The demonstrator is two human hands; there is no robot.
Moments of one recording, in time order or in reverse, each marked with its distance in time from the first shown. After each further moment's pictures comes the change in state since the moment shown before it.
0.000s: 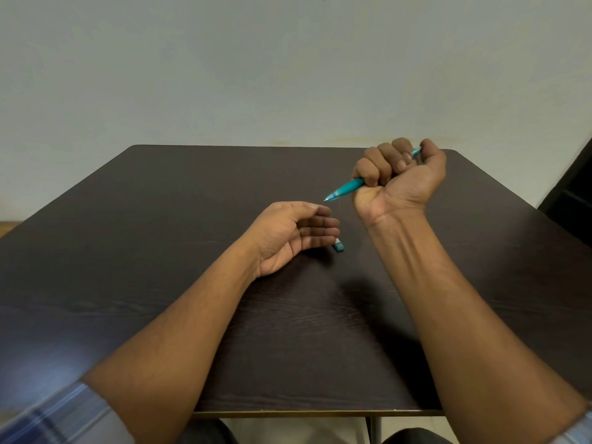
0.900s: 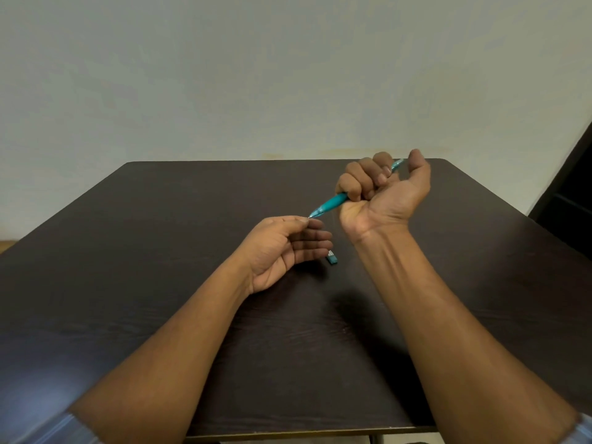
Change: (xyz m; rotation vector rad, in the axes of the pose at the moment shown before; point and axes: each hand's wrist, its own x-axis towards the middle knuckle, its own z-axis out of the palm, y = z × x) left_hand 0.001 -0.001 -0.003 -0.031 -0.016 -0.003; right_hand -0.003 0.005 0.000 -0.011 -0.023 0.022
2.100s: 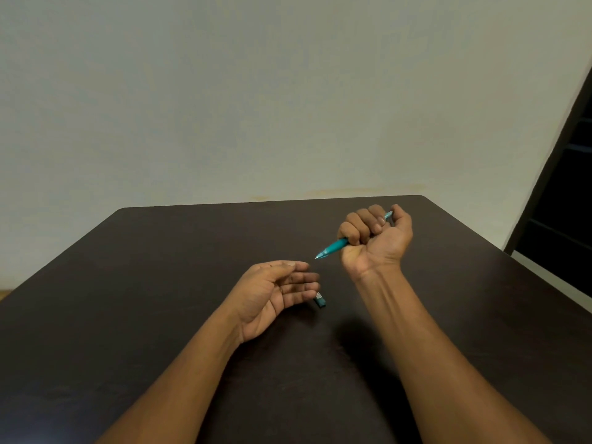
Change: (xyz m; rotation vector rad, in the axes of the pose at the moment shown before) left_hand -0.003 0.003 0.002 -0.027 0.019 0.000; right_hand 0.019 -0.021 -0.015 0.014 0.074 -0.033
